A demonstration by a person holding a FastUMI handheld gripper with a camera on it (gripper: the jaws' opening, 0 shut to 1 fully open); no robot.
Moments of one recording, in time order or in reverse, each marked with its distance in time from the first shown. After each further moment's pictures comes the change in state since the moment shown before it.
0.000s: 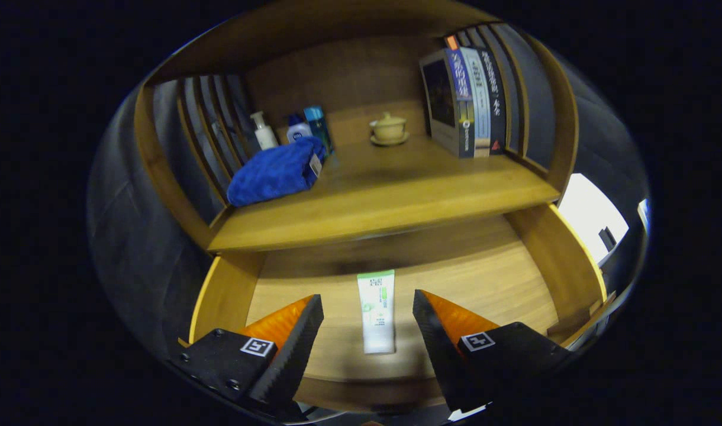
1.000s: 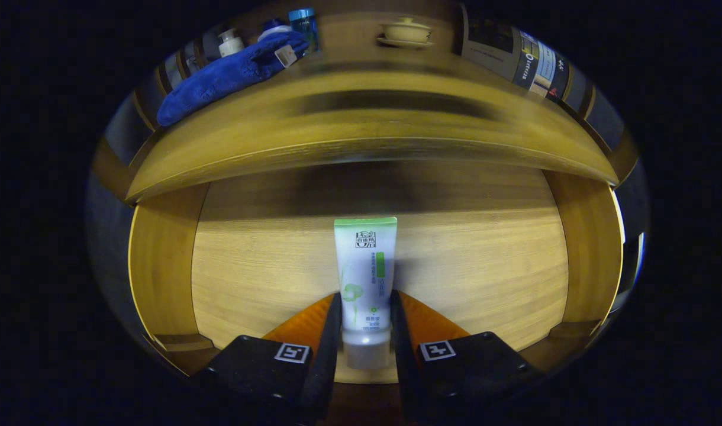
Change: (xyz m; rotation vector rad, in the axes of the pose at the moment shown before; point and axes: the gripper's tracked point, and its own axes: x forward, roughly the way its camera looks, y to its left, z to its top) arm 0.049 0.014 -0.055 -0.054 0.399 -0.088
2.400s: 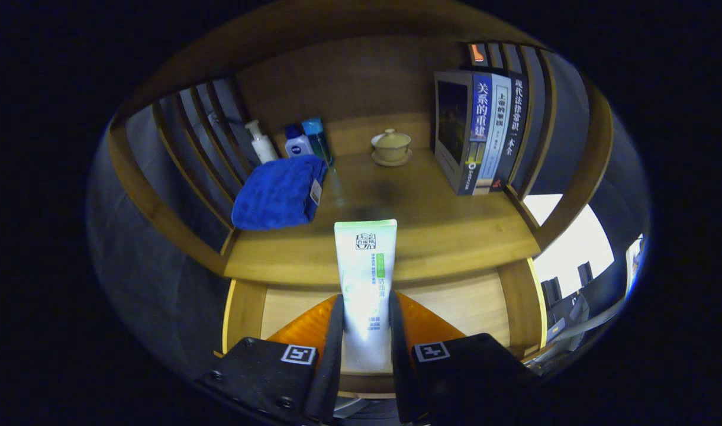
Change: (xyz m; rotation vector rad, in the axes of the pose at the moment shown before) arm -0.178 -0.007 0.119 0.013 -0.355 0.082
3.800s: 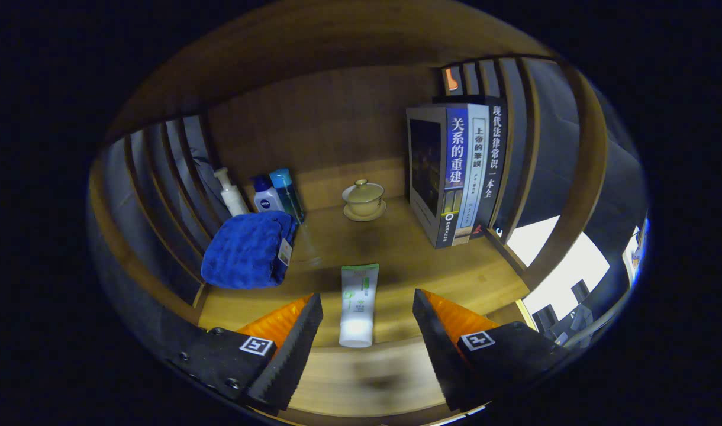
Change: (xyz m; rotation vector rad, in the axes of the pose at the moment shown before) arm 0.012 -0.036 0.044 0.027 -0.281 -0.075
